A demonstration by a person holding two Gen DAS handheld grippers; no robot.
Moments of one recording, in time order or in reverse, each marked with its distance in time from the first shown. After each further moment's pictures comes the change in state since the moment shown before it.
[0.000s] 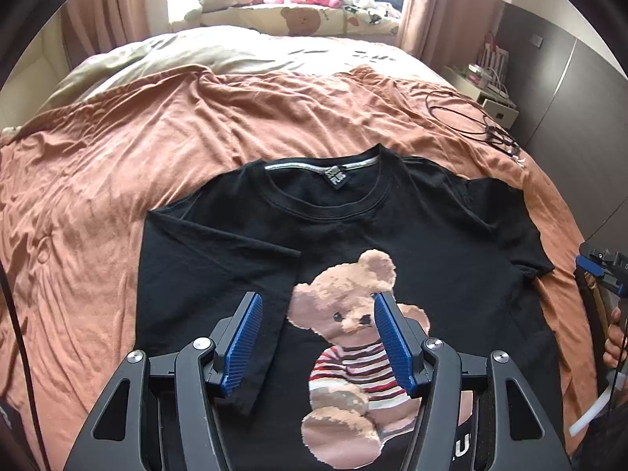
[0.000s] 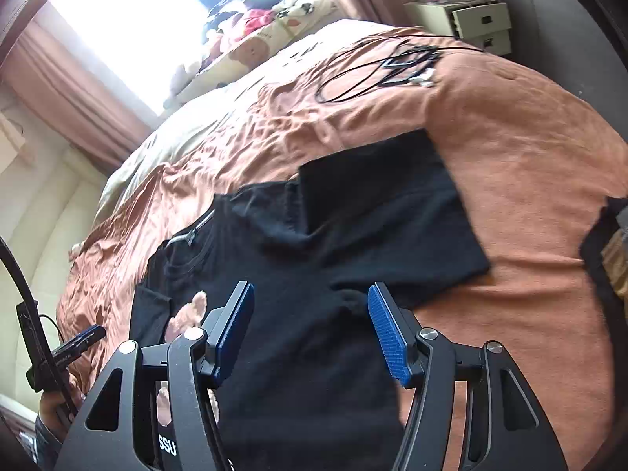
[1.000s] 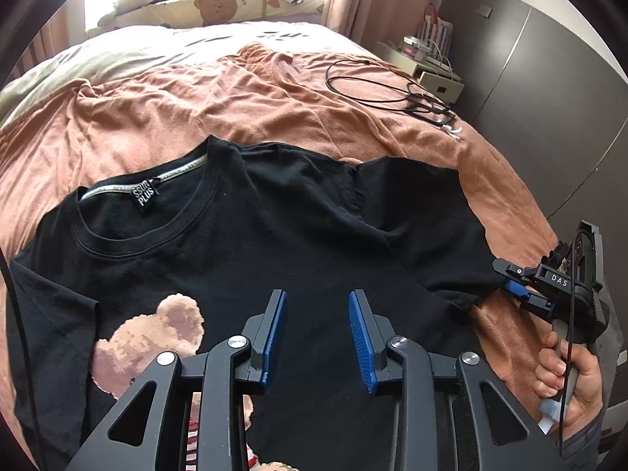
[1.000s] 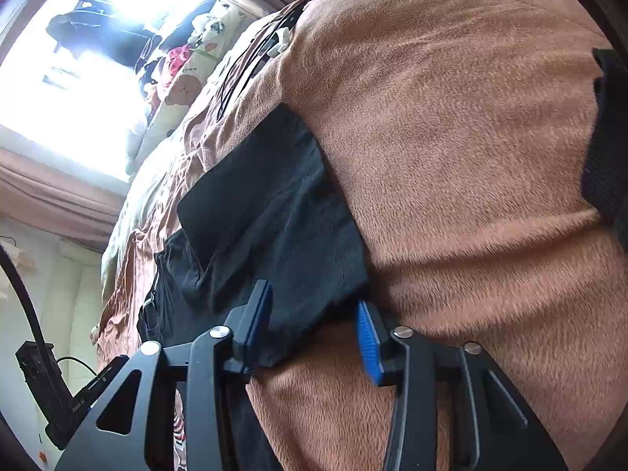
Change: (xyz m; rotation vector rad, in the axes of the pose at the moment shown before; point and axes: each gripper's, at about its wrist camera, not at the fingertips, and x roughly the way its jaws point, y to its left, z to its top) left arm 0.094 -0.159 0.029 0.080 0.043 -0.175; right arm 0.046 -0.122 0.003 0.330 0.008 0.070
